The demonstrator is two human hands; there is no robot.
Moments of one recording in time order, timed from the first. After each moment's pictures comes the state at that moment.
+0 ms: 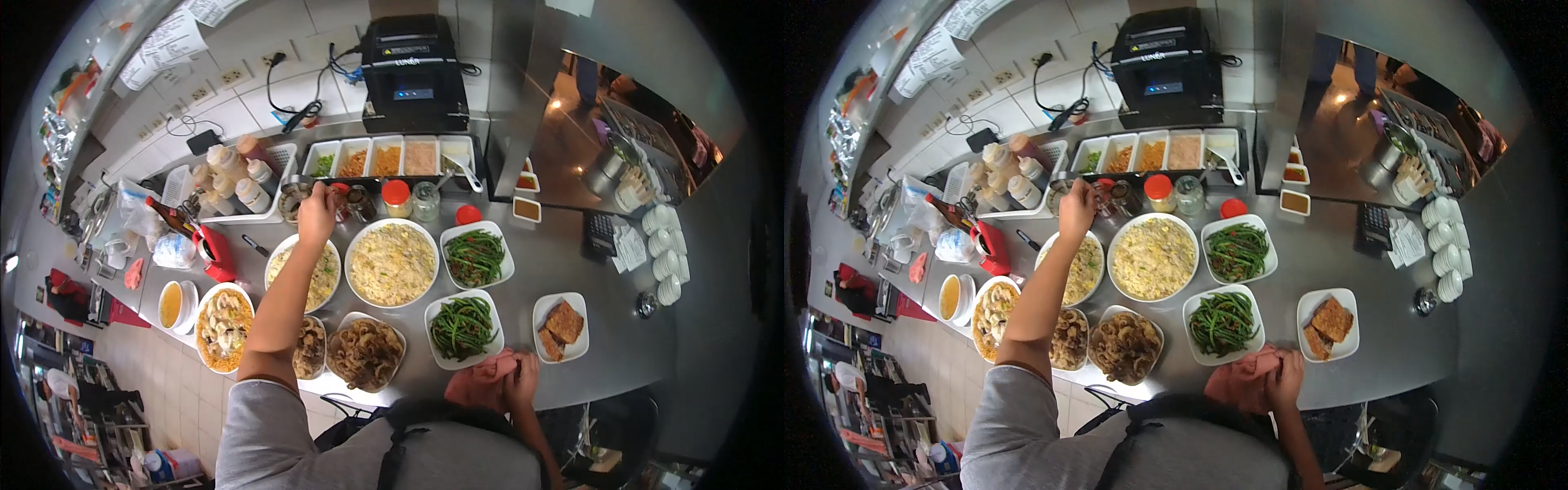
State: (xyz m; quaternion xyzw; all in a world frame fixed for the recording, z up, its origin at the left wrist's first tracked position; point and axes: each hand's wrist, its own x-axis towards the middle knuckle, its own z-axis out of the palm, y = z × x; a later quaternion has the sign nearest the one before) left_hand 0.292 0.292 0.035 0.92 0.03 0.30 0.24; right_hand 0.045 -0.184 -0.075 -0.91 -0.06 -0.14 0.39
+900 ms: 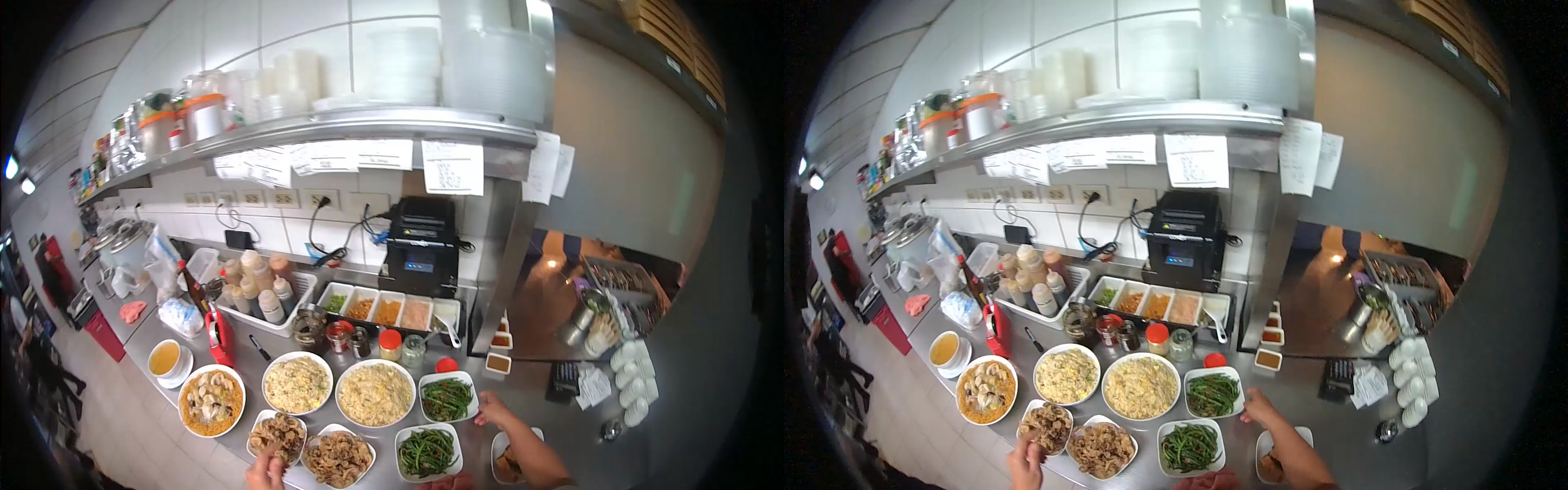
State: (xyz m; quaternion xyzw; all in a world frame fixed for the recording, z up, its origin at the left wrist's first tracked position) left_hand -0.071 0.196 0.081 0.82 0.25 0.24 0.45; right_hand 0.310 -0.188 -0.070 -0.80 0.00 0.30 0.51
